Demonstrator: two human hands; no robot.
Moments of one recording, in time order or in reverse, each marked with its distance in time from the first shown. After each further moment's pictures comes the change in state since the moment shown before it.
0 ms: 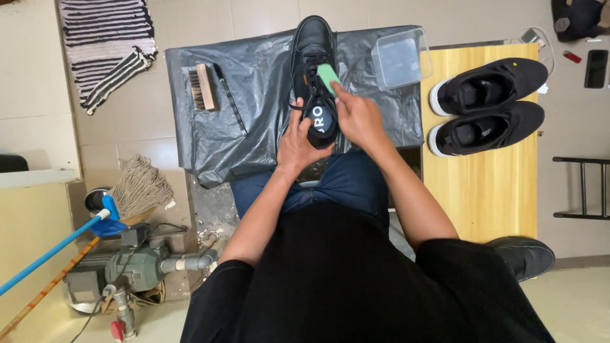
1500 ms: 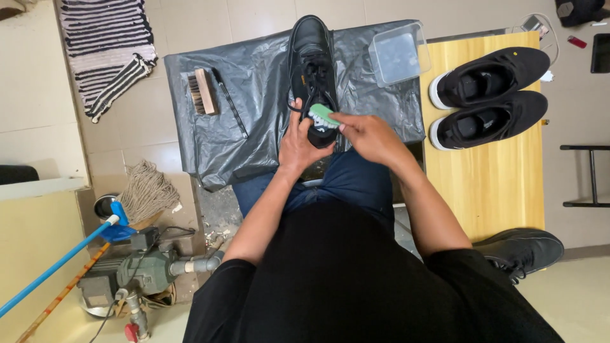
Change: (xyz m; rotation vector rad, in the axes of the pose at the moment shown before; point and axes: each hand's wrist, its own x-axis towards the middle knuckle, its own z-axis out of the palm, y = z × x) left_hand 0.001 0.000 0.002 -0.029 0.068 0.032; right_hand -0.060 -0.061 -0.077 0.292 -0.183 0.075
